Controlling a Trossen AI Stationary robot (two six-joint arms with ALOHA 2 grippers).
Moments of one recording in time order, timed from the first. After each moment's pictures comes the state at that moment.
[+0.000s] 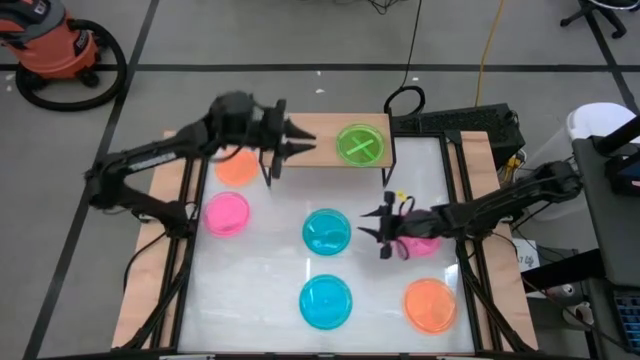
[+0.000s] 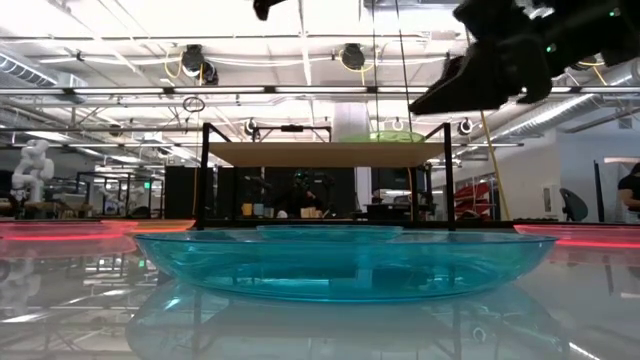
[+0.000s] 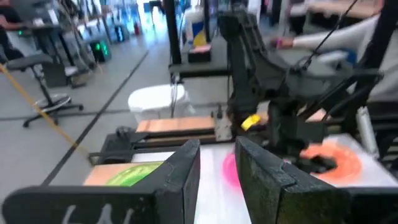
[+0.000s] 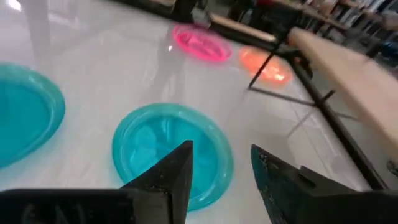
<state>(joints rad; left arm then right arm) 0.38 1.31 1.27 -0.11 0.41 0.16 0.25 1.21 0.45 0.33 0.41 -0.17</state>
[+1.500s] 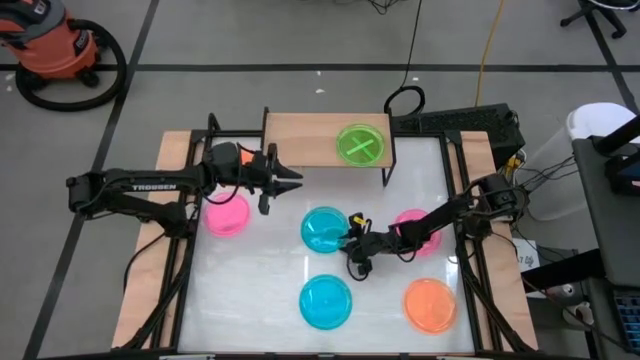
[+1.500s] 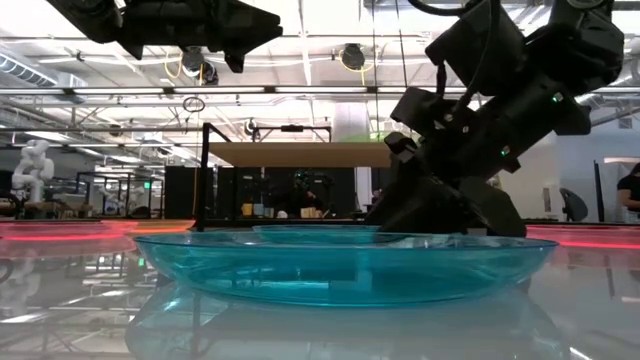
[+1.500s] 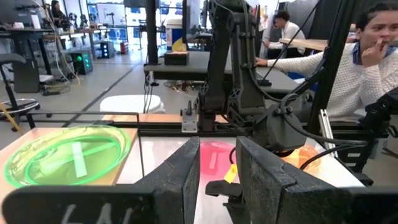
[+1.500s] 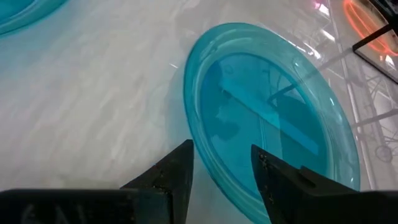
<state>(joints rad) 0.29 1.14 0.66 0.47 0.39 -0.01 0.23 1.82 0.59 0.45 0.36 -0.34</state>
